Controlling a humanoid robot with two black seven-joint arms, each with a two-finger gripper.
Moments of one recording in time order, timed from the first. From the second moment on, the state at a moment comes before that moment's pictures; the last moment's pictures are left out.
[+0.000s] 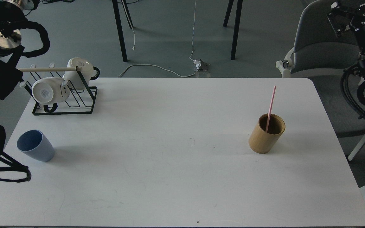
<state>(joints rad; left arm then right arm) -1.21 0.36 -0.64 -0.33 -0.29 -0.49 -0.22 0.75 -0.52 1.10 0.84 0.24 0.49 0.13</state>
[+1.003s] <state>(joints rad) -1.04 0.94 -0.46 -1.33 0.63 -0.49 -0.22 0.66 -0.54 1.10 0.92 0.24 0.49 0.13</state>
